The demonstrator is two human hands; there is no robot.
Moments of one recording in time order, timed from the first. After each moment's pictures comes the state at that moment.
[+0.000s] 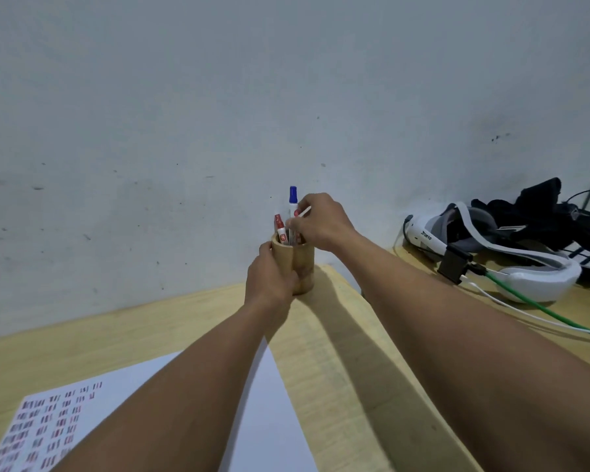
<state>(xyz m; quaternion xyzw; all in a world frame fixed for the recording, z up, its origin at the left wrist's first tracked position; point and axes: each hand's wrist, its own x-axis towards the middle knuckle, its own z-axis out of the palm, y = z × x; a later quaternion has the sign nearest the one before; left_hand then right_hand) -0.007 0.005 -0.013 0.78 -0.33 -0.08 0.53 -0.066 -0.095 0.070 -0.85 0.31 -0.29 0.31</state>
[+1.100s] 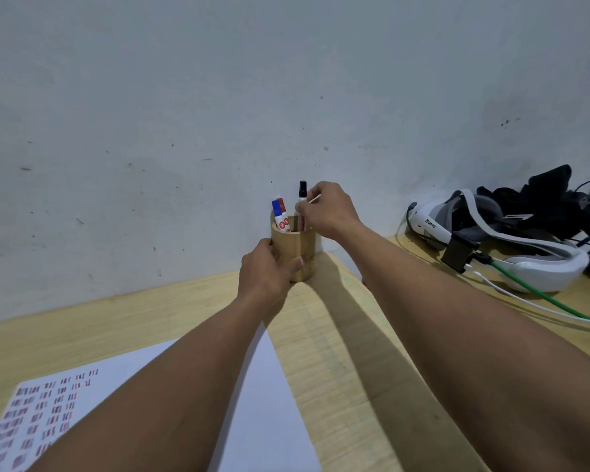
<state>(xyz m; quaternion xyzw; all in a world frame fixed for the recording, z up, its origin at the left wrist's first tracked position) 0.000 0.010 -0.024 0.80 -0.34 -0.06 0.50 -0.061 -0.107 0.058 -0.82 0.34 -0.33 0.34</state>
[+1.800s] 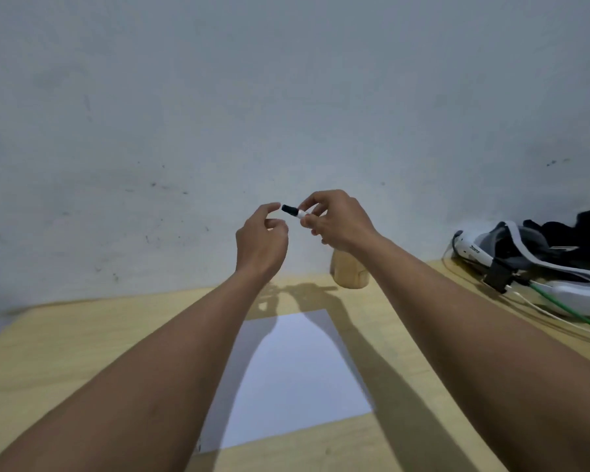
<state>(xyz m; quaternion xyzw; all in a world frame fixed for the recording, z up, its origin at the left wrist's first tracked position) 0.000 0.161 0.081 0.72 -0.28 0.03 0.63 -0.082 0.040 0.120 -0.89 0.17 -0.30 0.31</state>
